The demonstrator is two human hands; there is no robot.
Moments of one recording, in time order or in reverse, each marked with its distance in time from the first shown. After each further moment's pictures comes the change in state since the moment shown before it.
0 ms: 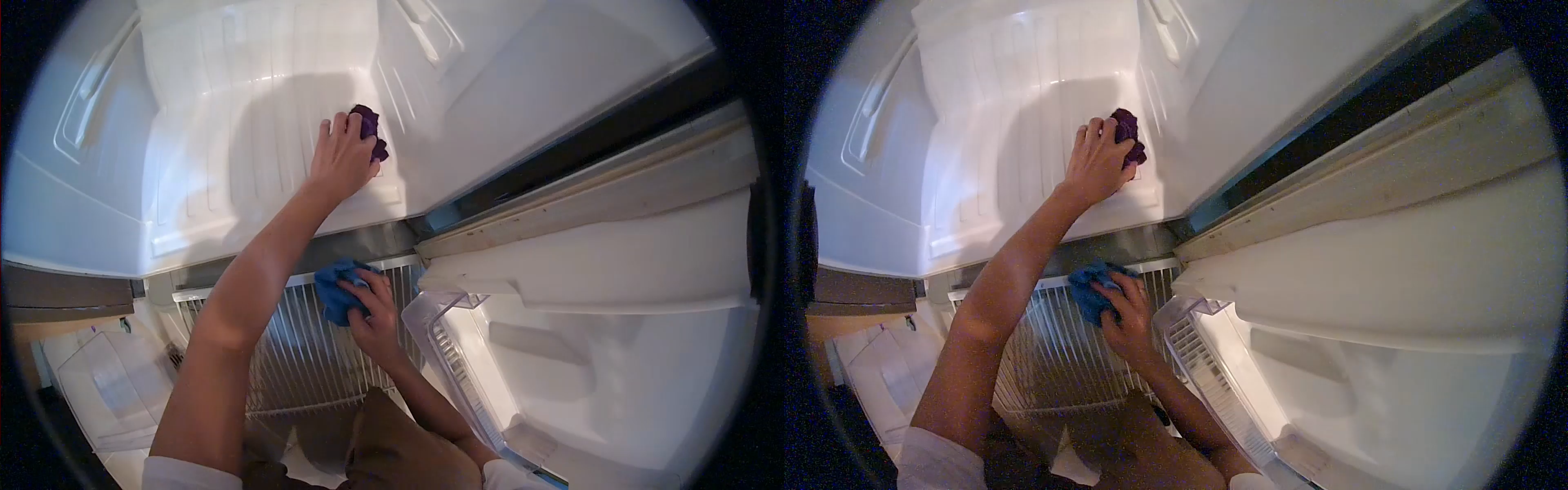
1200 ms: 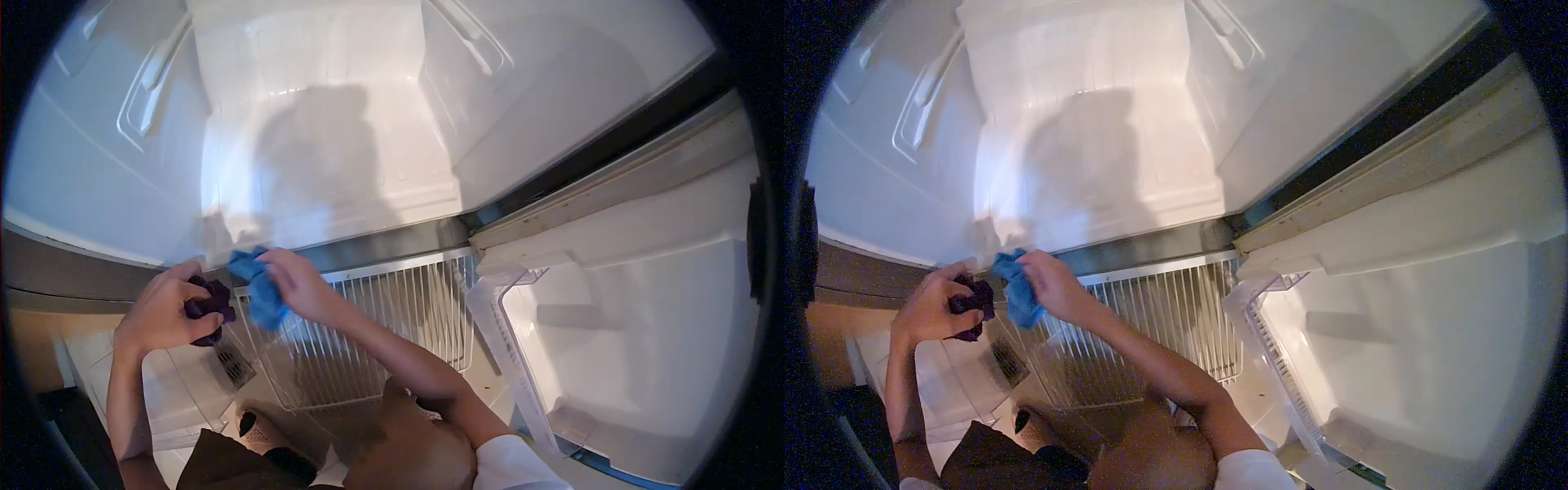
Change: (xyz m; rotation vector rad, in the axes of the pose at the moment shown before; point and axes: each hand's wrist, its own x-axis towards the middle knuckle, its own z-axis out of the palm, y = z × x) left_hand -0.215 -0.130 -0.277 -0.350 -0.713 -0.321; right_hand 0.061 -0.071 0.166 0.534 -0.482 0.022
